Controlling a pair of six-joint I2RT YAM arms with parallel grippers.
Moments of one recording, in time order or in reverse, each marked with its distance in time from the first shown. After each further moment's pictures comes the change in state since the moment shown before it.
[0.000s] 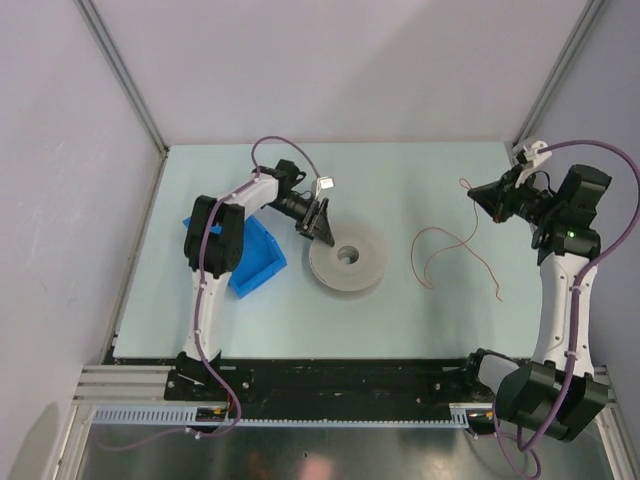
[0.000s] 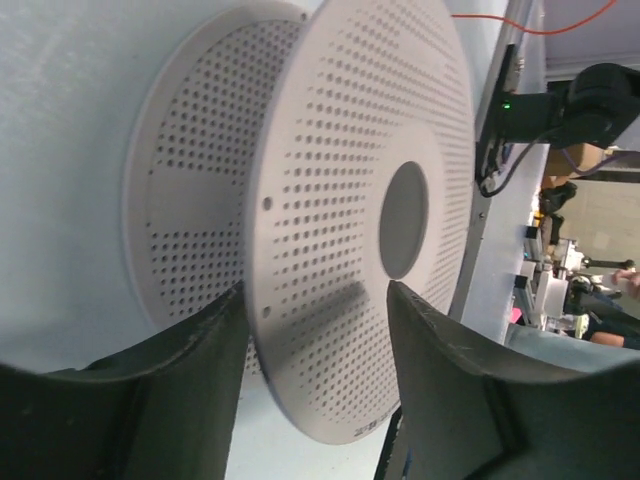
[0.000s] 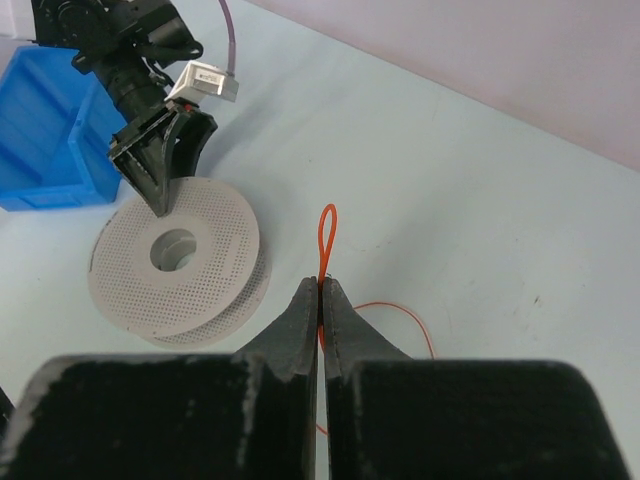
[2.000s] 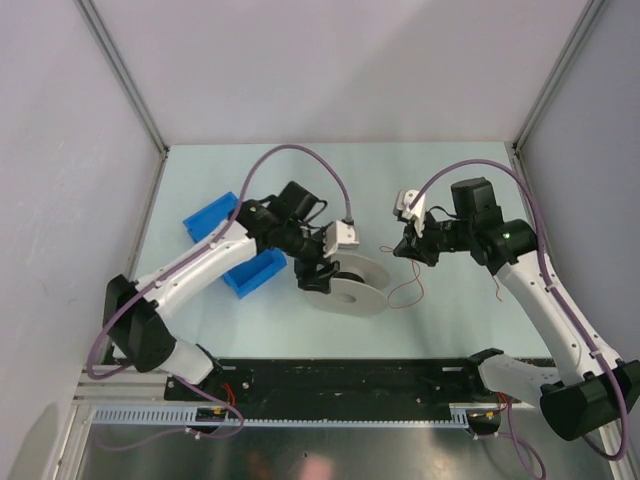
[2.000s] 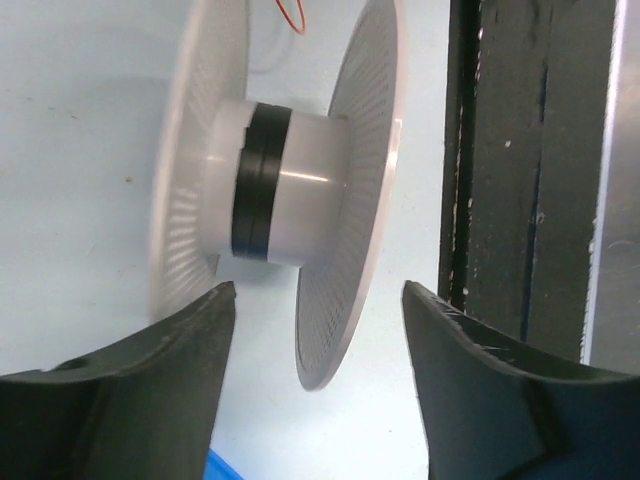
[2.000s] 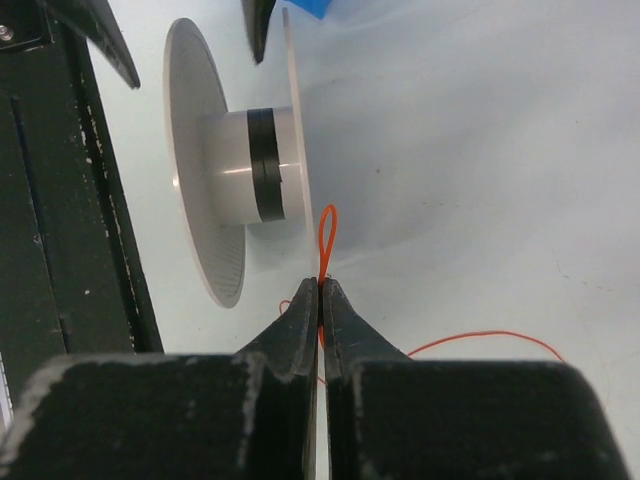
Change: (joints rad) left arm -0.410 -0.819 -0.470 0.005 -0.462 0.363; right arm 0.706 0.014 0.039 -0.431 0.305 -0.387
